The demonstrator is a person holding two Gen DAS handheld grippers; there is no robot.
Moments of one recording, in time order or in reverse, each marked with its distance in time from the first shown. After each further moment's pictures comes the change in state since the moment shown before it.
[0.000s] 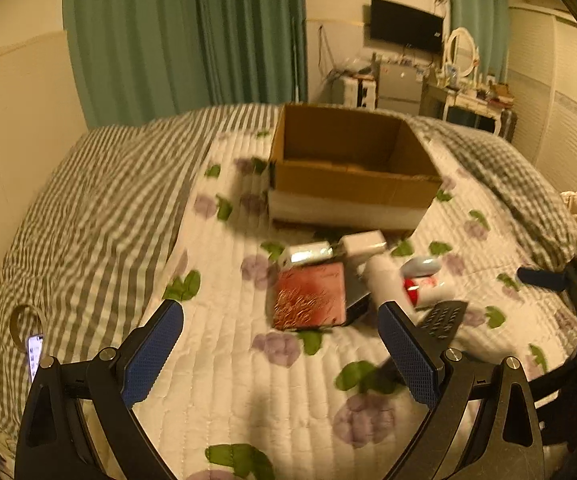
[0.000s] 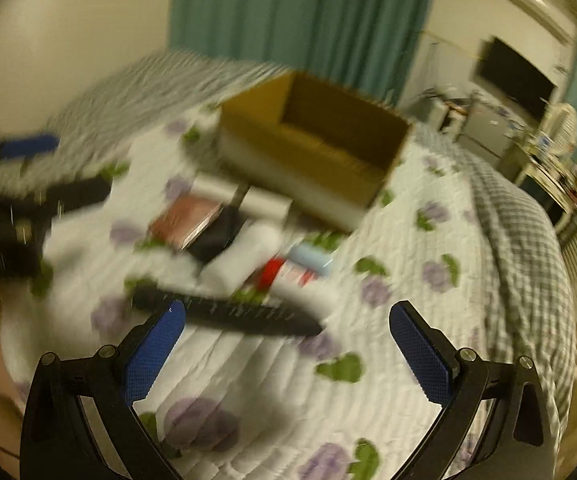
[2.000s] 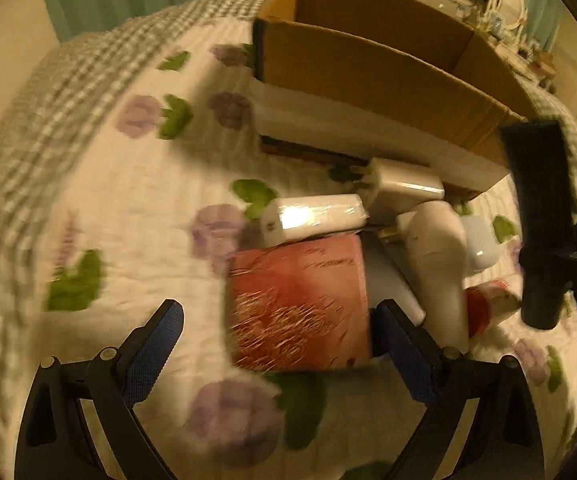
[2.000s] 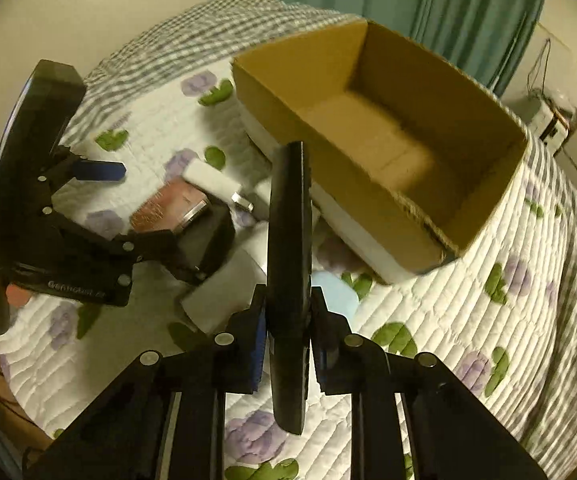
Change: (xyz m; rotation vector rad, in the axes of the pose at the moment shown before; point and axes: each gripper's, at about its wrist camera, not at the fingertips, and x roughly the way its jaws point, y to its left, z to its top) left arm 0.150 -0.012 0.018 -0.091 0.355 -0.046; right arm 0.110 -0.061 0.084 -0.164 0.144 0.299
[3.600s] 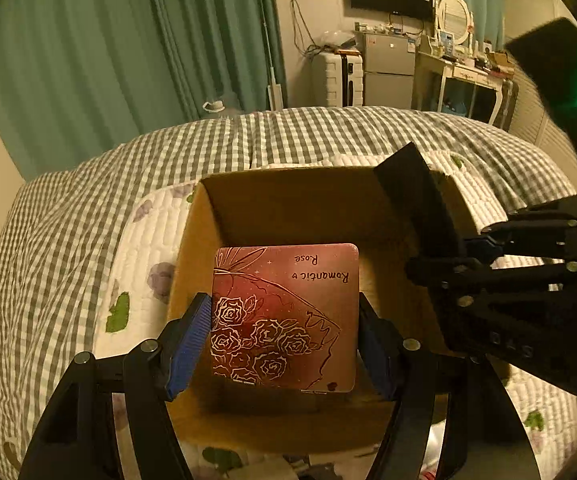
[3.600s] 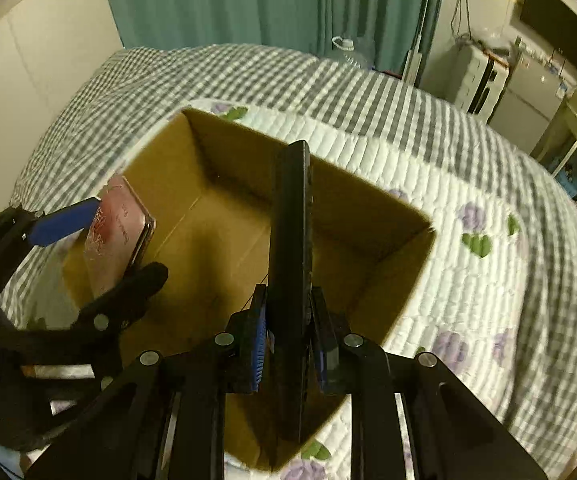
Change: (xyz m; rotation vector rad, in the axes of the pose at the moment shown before) left arm -0.021 -0.070 0.159 0.216 -0.274 0.043; right arm 0.012 -0.133 0.118 0.306 -0.031 -0.088
